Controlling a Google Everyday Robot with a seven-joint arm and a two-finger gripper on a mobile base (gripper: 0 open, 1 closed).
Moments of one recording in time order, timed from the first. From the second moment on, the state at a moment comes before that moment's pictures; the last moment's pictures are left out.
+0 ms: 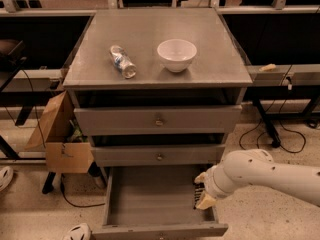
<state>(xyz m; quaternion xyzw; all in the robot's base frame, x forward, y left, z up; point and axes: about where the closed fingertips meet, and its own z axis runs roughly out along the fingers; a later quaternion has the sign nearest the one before) 0.470 -0.150 0.496 -0.68 0.71 0.06 0.18</state>
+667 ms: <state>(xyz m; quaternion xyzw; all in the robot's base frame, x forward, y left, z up) 0.495 -0.190 0.537 -0.67 0.72 0.00 0.18</state>
